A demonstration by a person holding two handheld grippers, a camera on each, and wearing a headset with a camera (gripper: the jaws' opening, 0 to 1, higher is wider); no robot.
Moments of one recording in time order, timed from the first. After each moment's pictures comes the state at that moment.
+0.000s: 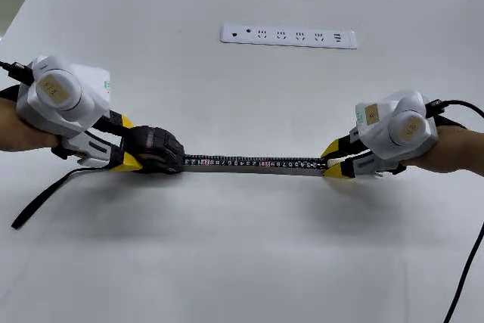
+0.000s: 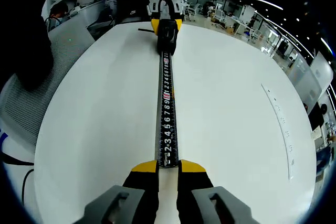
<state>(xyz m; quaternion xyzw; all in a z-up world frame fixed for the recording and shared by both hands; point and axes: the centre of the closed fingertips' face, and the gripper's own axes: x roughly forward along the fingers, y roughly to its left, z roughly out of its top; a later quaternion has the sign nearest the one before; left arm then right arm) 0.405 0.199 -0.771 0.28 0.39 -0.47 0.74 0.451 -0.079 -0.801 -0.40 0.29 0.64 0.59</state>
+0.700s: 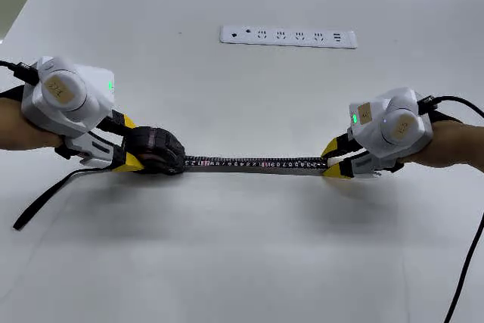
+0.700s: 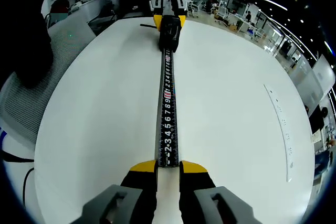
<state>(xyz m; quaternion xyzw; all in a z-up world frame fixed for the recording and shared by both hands) 0.405 0.199 -0.770 0.29 0.39 -0.47 0.74 0.448 -0.074 -0.801 -0.42 0.30 0.64 0.57</state>
